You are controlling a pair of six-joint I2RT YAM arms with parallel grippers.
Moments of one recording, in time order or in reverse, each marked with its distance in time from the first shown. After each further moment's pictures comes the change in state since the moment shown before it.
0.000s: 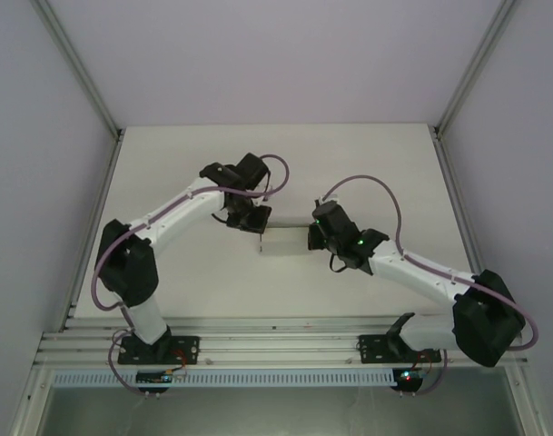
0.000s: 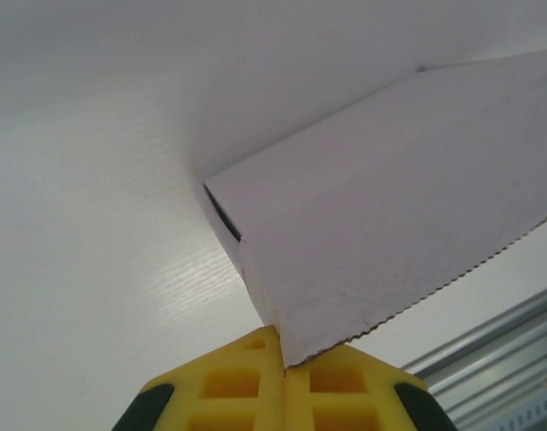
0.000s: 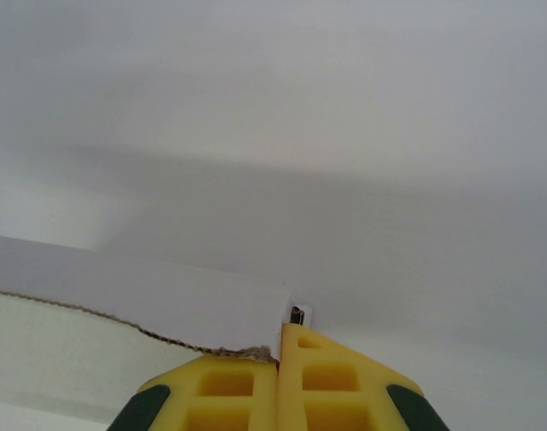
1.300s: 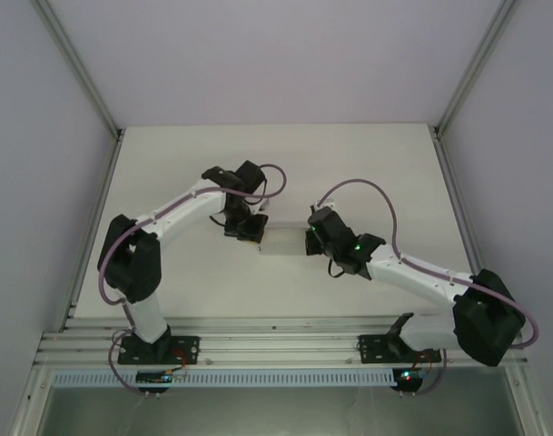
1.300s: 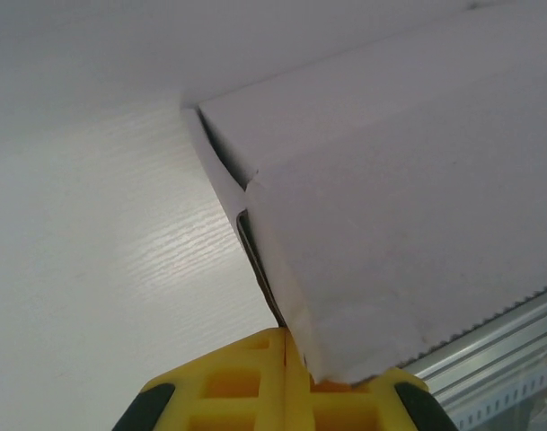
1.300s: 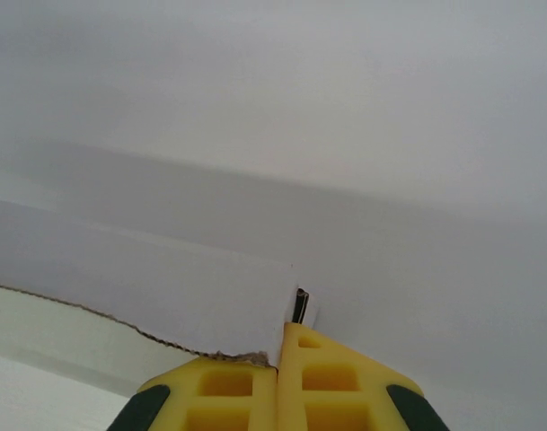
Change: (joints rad) left arm 0.014 -0.028 -0.141 0.060 0.044 -0.015; right arm 0.043 -0.020 -0.055 0.055 0.032 -0.035
